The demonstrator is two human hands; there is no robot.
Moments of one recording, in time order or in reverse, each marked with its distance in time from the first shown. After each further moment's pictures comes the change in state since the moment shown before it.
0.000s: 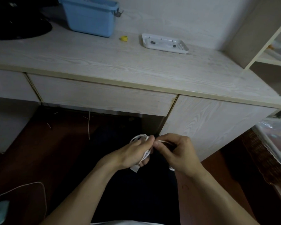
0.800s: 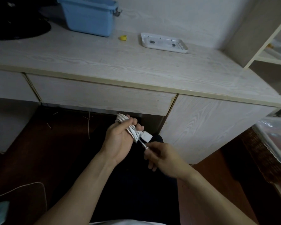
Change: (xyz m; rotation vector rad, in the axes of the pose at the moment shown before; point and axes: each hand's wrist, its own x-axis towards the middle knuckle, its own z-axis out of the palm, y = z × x) left_hand 0.015 -0.001 -0.015 -1.075 0.399 0.406; right_hand -0.001 -0.003 0.022 0.081 -0.393 0.466
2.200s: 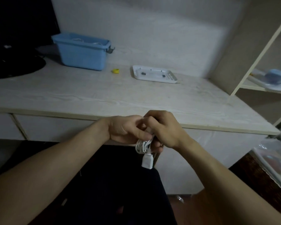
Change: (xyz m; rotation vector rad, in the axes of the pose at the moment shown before) left_hand 0.109 0.085 0.066 0.581 -1.042 -0.559; right_hand 0.076 -0.109 -0.102 -0.261 0.388 -0.362
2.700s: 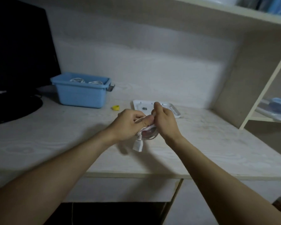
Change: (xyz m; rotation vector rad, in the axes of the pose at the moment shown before) left_hand 0.029 0.087 -0.100 0.962 0.911 0.327; right_hand 0.156 0.009 -0.024 0.329 0.426 0.181
